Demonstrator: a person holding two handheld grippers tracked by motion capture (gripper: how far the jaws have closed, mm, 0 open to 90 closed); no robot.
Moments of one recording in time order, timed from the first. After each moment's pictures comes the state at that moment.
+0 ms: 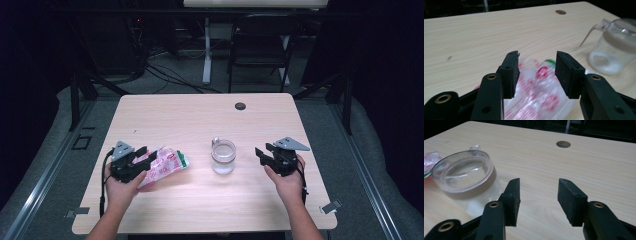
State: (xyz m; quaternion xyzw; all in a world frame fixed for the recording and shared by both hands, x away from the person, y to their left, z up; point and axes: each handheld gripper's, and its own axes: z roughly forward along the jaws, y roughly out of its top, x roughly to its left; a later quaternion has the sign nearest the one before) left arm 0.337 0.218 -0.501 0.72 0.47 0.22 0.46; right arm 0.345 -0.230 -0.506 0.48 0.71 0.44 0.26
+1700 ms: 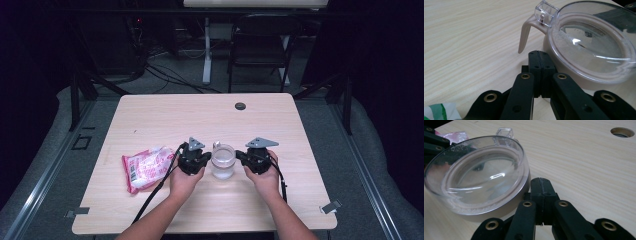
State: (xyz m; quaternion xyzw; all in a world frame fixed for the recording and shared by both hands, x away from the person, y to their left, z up) left arm 0.371 0.063 -0.533 0.80 0.41 0.13 0.41; right arm 0.373 -0.175 -0.538 0.42 0.78 0.44 0.17
